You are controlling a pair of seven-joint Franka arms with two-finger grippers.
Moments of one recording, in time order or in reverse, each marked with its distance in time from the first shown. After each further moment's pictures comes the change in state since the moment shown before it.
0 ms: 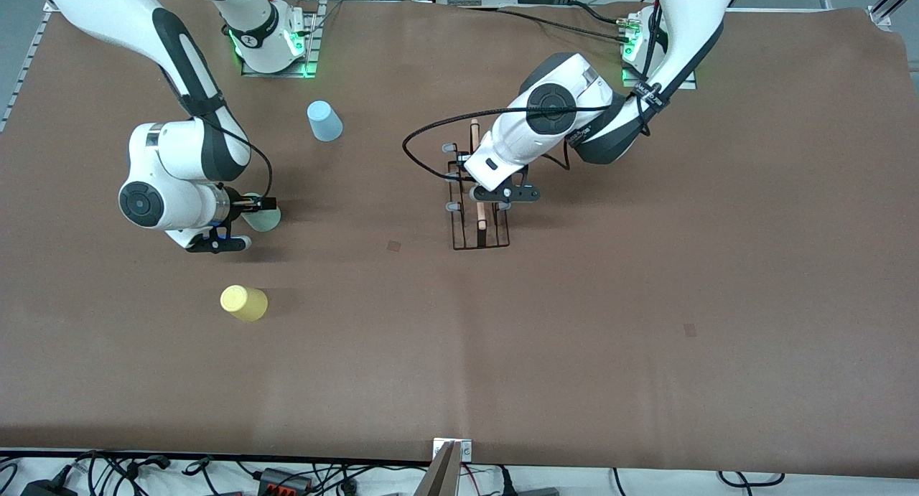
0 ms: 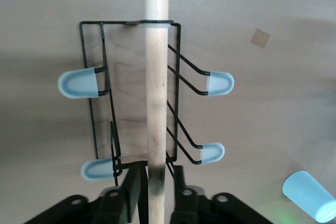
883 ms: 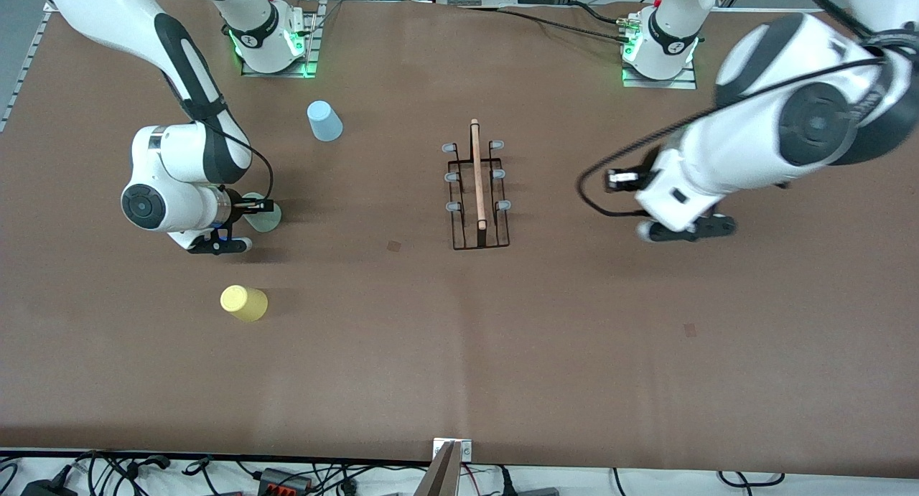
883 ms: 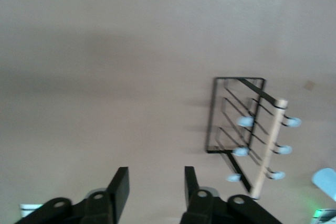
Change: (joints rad) left arm 0.349 -0.065 0.007 0.479 0.065 -0.742 0.269; right arm -0.001 0.013 -0.002 0.004 0.002 0.012 0.000
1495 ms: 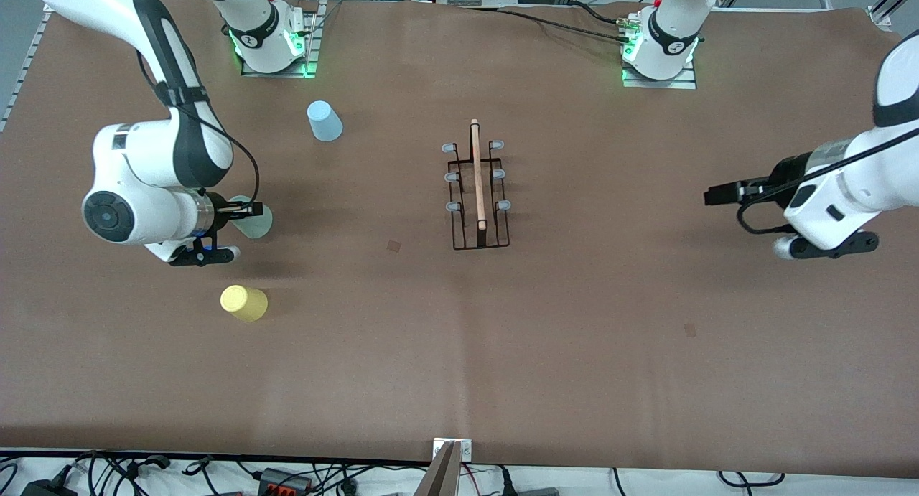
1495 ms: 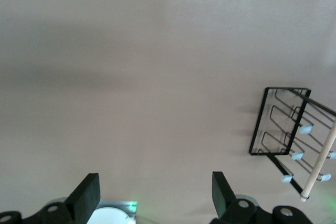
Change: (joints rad) left arm 0.221 -0.062 -0.002 0.003 0.014 -0.108 0.180; right arm 0.047 -0.019 0.005 0.337 0.004 -0.360 -0.009
